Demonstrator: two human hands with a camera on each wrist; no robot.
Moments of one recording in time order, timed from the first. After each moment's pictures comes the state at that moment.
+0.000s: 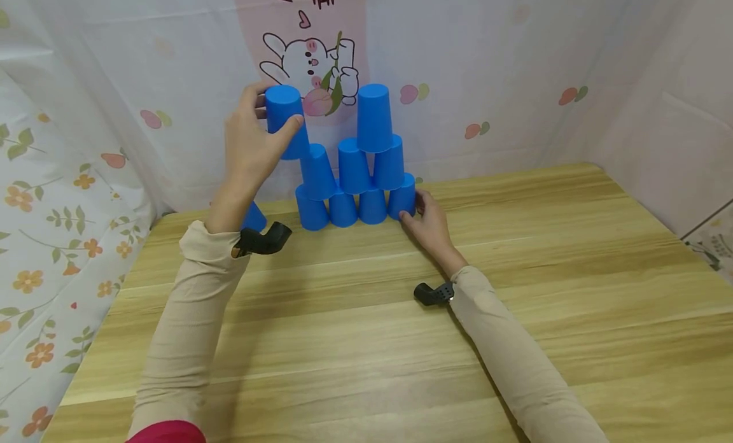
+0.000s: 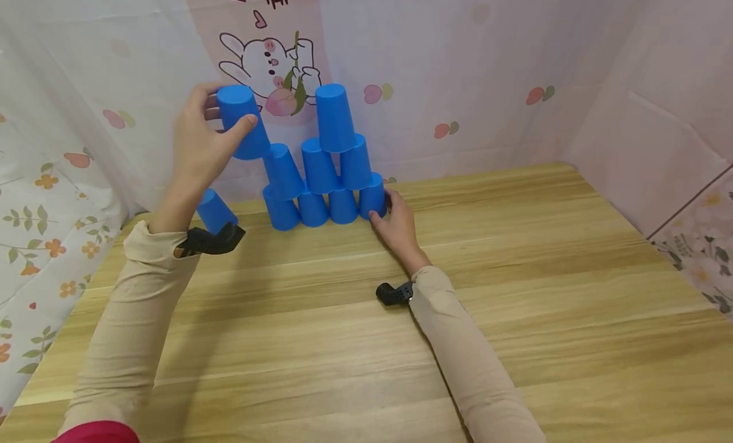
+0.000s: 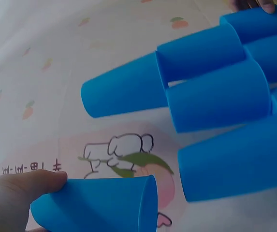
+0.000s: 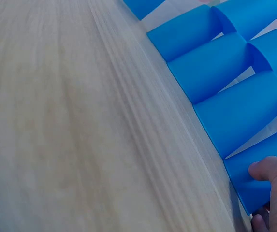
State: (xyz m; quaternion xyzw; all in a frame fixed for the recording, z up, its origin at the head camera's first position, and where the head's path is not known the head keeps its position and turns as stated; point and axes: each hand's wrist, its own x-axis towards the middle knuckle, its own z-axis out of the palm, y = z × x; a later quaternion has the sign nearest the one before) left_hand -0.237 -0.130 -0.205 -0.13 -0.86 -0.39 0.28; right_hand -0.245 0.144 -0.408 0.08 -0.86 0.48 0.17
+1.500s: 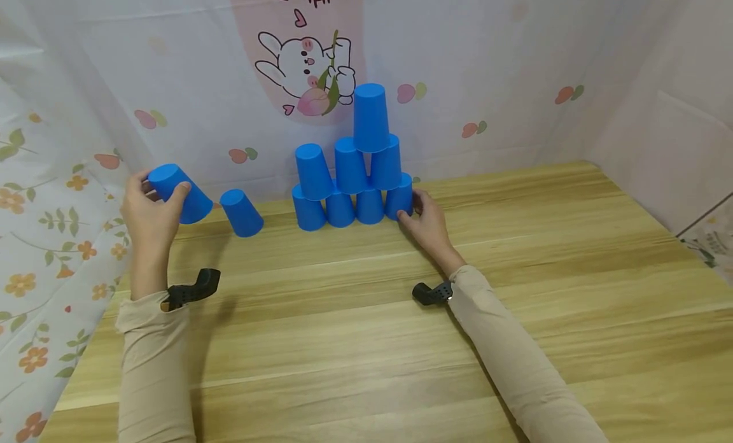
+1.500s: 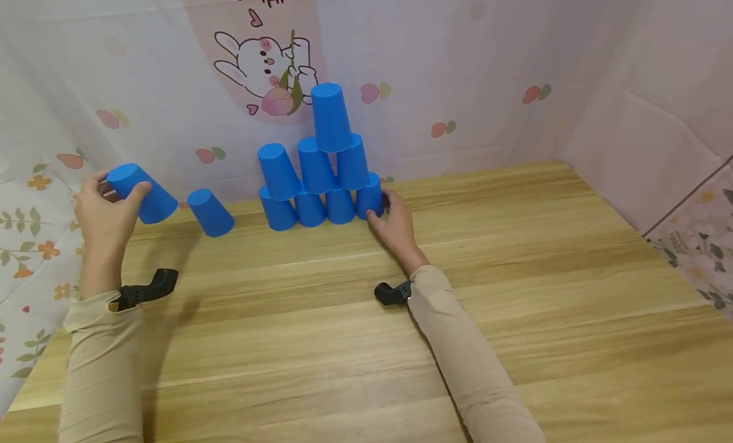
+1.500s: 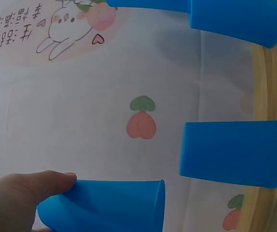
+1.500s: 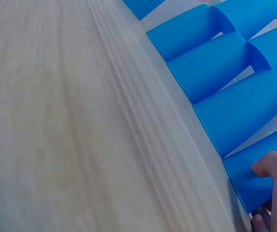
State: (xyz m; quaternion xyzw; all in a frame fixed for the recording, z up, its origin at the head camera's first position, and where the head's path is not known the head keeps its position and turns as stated) left_hand -0.205 -0.268 -0.281 0.12 -0.85 -0.45 0.26; right_hand -0.244 0.144 -0.405 0.07 -0.86 0.48 0.16
